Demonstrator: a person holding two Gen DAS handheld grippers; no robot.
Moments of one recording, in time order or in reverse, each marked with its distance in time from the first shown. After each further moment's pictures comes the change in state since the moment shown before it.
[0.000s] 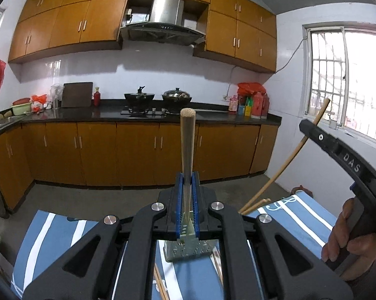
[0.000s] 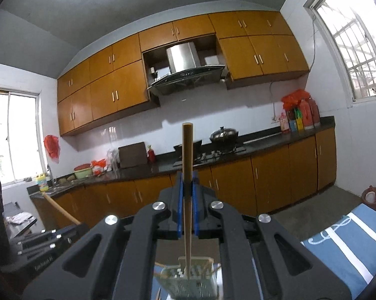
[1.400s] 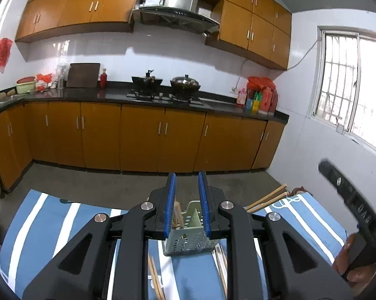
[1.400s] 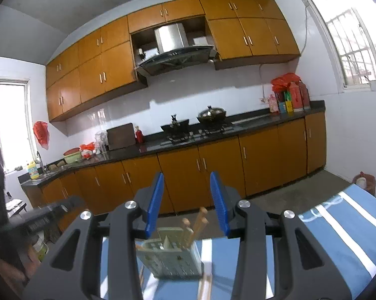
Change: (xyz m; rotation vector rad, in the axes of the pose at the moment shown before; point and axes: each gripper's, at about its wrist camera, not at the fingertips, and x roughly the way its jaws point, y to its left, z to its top) left arm 0.007 0.022 -0.021 -0.092 0.043 0.013; right arm -0.022 -0.039 -0.058 0.022 0.141 -0.067
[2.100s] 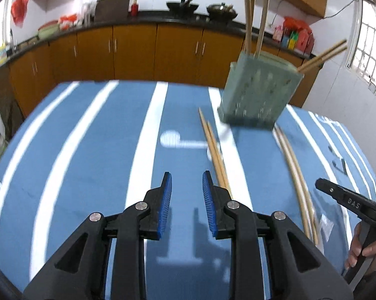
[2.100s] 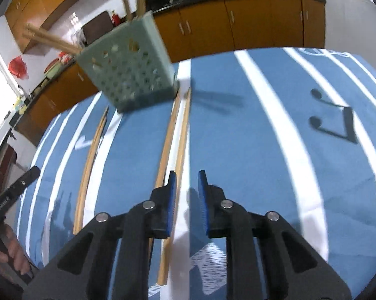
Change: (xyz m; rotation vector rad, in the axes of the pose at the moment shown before) left arm 0.005 0.065 -0.186 -0.055 0.403 0.171; right arm 0.033 -0.022 -0.219 0.070 0.738 -0.024
